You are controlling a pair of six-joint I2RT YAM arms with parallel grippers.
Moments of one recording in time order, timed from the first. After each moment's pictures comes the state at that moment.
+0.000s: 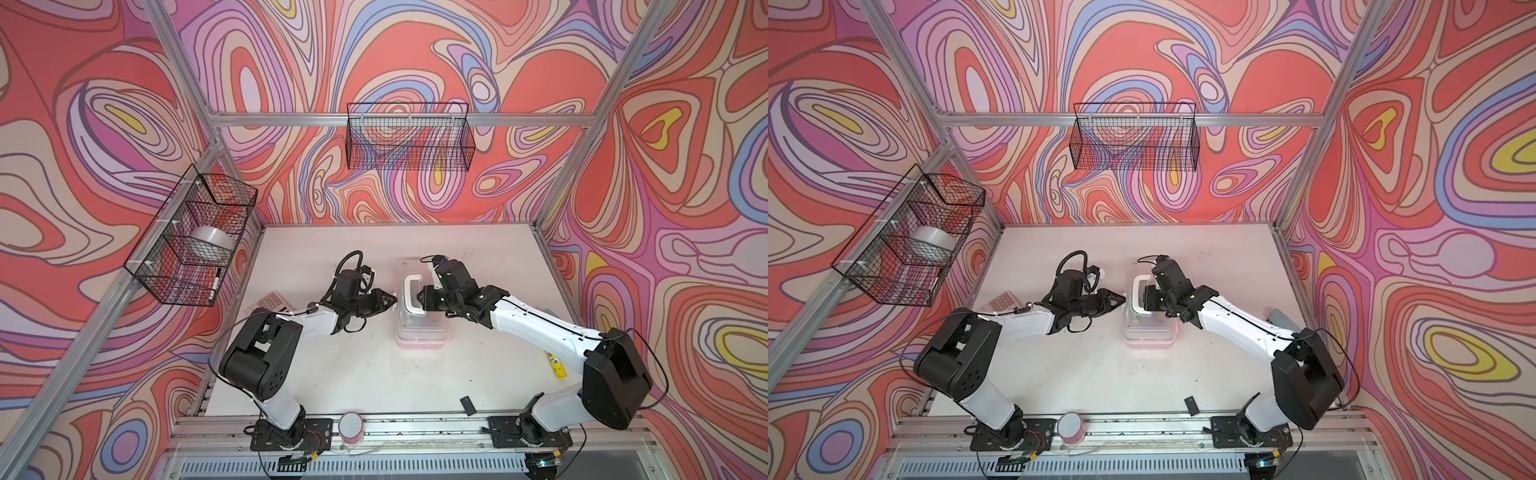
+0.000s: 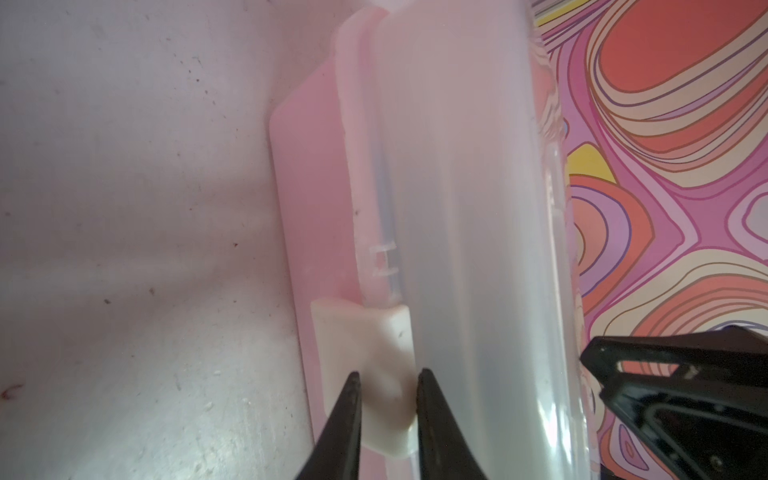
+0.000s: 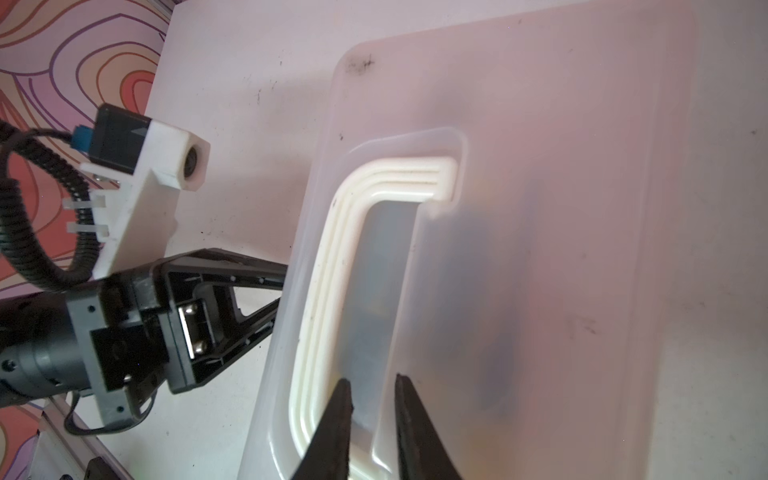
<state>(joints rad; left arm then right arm) -0.44 1.67 0.76 0.30 0.56 -0.79 0.65 1.48 1.05 -0.35 -0.06 0.60</state>
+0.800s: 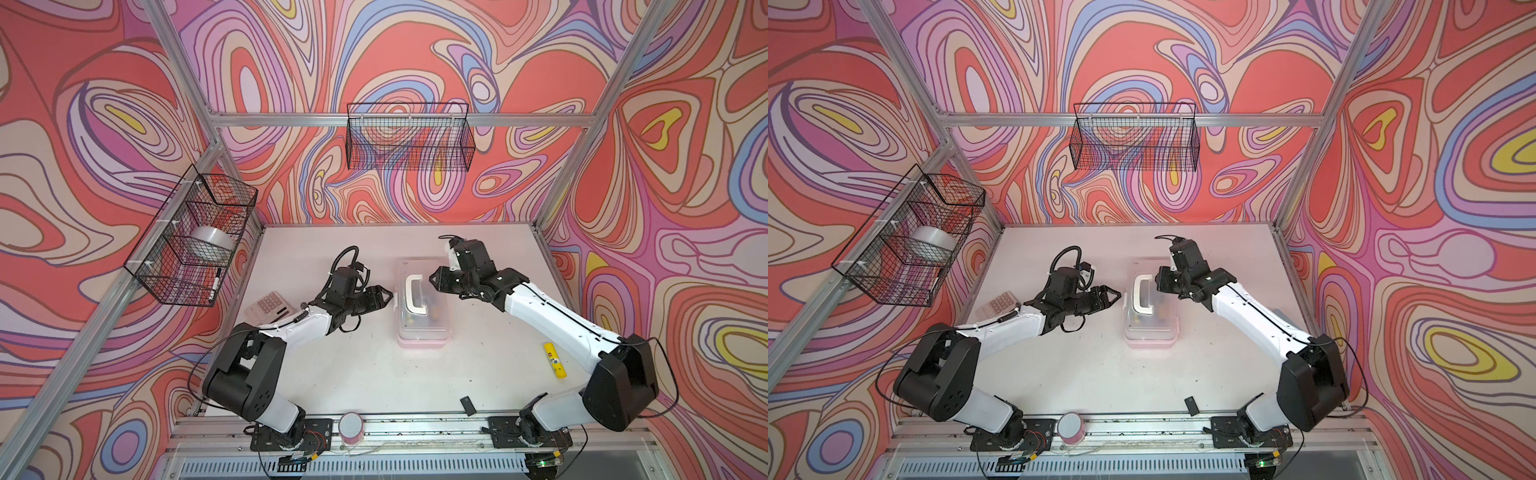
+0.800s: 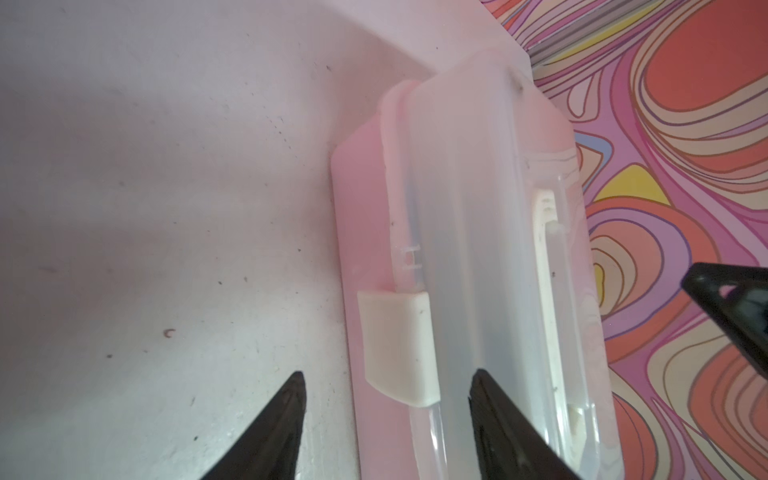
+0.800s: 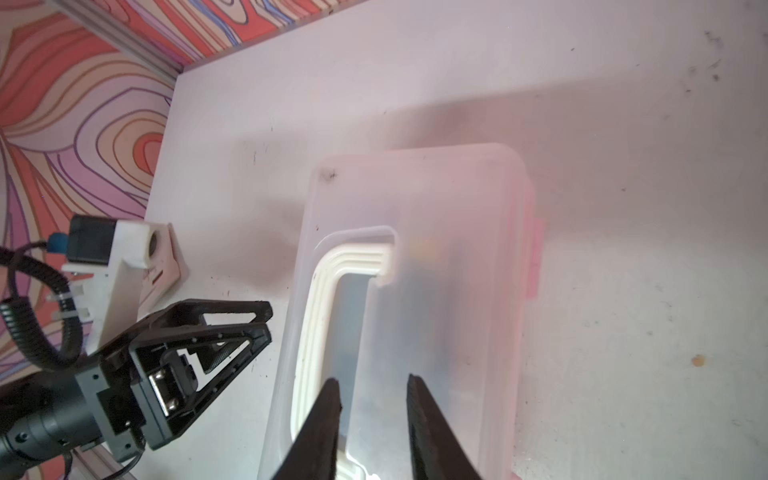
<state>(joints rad) -0.43 1.52 0.80 0.05 0.36 -0.71 0.46 1.45 1.19 -0.50 -0.11 0.56</state>
